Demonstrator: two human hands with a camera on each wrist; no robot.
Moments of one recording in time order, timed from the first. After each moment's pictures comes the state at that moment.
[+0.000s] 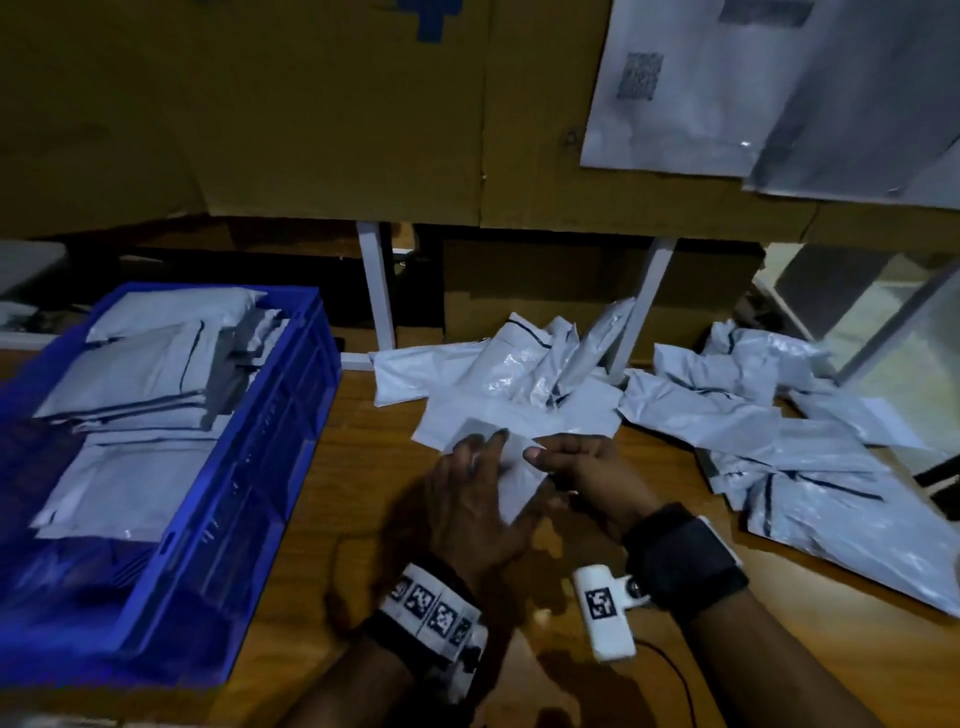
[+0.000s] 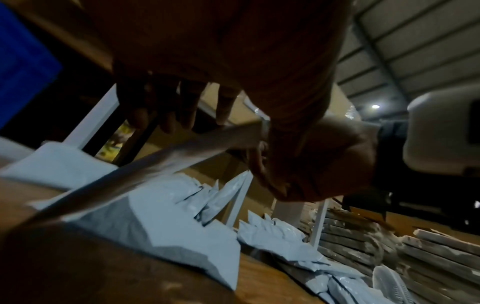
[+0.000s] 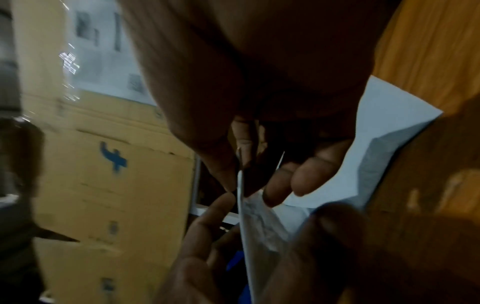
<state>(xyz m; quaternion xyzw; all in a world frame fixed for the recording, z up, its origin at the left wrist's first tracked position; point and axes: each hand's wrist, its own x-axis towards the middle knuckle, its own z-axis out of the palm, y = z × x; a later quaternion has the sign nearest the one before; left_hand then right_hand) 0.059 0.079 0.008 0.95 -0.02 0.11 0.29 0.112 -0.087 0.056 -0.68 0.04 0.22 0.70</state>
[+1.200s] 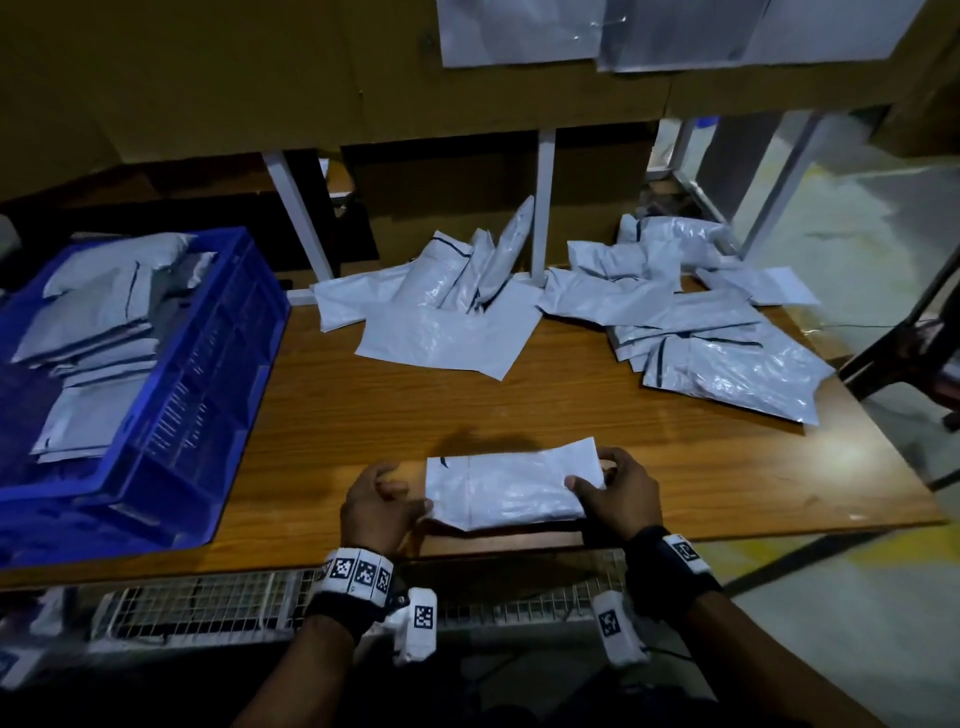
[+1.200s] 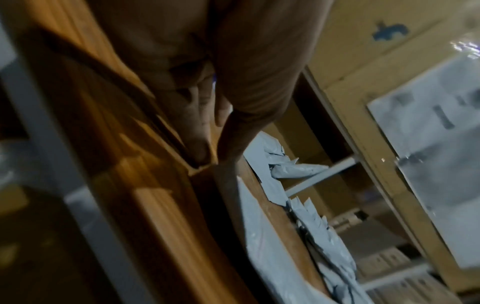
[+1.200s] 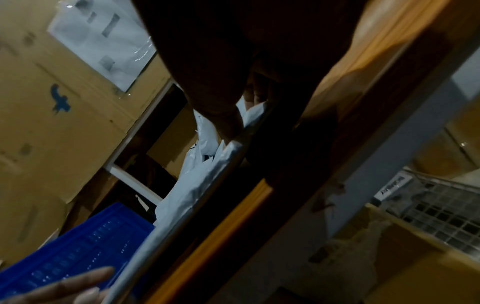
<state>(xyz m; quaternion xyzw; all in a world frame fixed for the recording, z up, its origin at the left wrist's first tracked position) -0.062 0.064 -0.085 0.78 0.29 -0.01 0.55 -0.038 -0.252 -0.088 -0.88 0.16 0.04 0.44</state>
